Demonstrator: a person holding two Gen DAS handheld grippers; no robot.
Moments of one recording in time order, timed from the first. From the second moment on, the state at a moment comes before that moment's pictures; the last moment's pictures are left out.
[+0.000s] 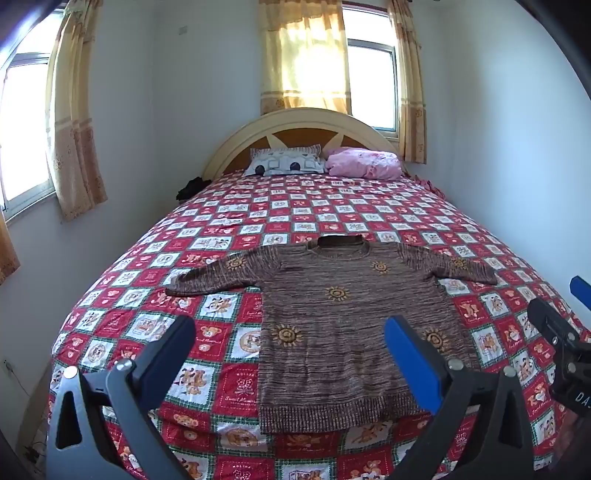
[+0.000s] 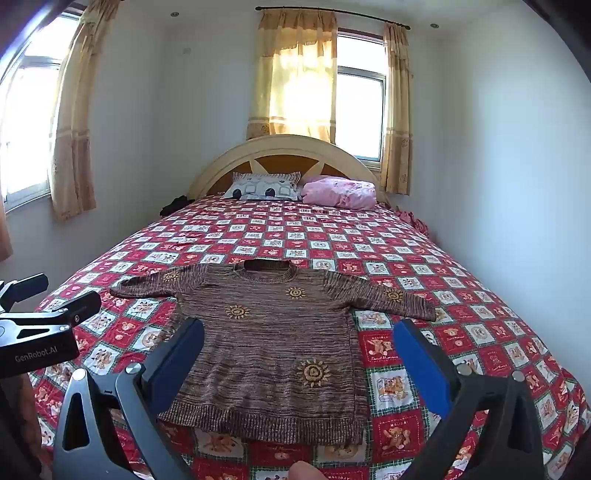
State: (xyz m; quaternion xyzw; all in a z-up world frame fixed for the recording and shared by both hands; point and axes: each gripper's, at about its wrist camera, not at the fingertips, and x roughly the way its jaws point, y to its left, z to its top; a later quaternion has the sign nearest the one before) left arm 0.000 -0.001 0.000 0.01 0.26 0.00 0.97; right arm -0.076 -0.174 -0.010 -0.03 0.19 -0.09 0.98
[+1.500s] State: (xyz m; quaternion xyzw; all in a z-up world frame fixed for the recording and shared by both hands) left arm 0.006 -0.005 -0.012 0.02 0.26 0.00 0.96; right arm -0.060 -0.178 -0.028 -0.04 0.20 -0.10 0.97
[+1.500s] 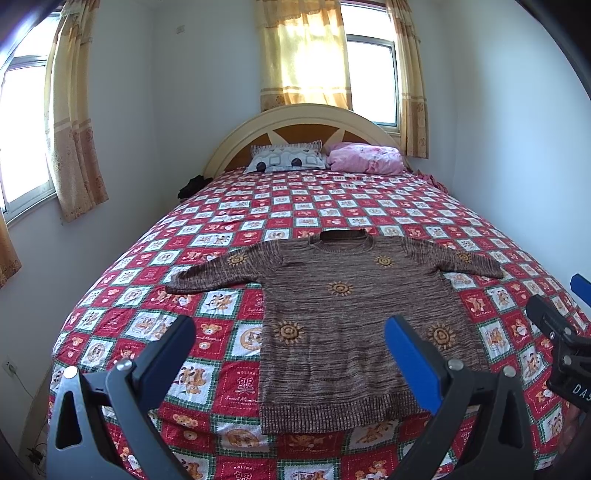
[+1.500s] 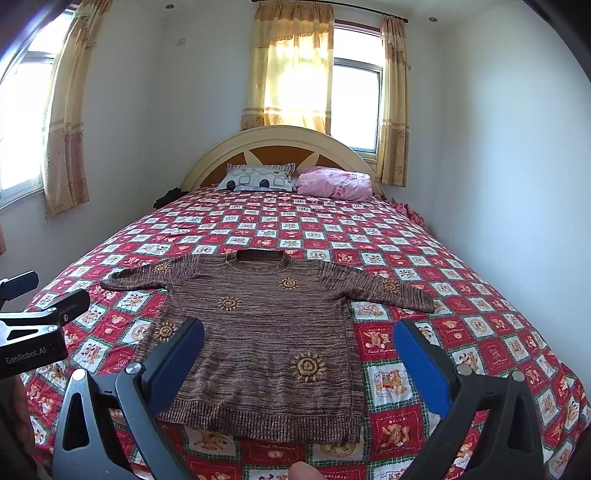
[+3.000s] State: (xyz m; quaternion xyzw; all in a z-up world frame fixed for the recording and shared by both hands) left arm 0.012 -0.005 -0.022 0.02 0.27 0.00 0.96; right arm -0.047 -0.184 -0.043 -0.03 0.22 -0.10 0.97
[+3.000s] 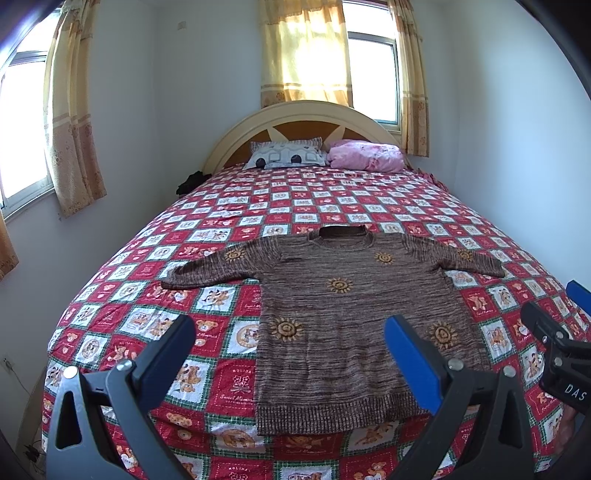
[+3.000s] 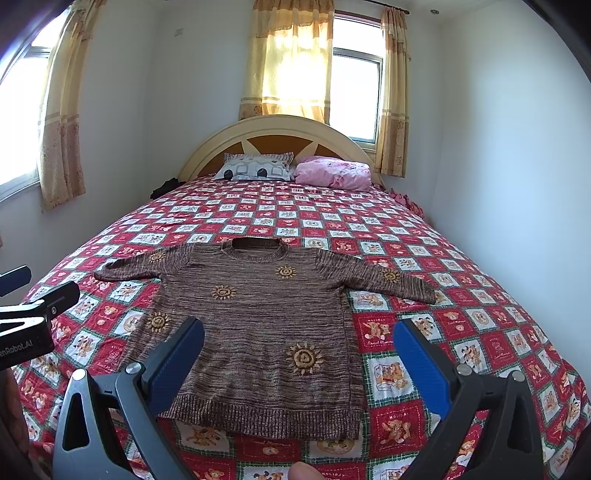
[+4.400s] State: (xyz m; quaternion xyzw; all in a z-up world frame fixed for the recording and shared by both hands) left arm 0.255 -0.002 -0.137 0.06 0.37 0.02 0.93; right arm 0.140 -0.479 -0.136 0.19 0.32 -0.20 0.91
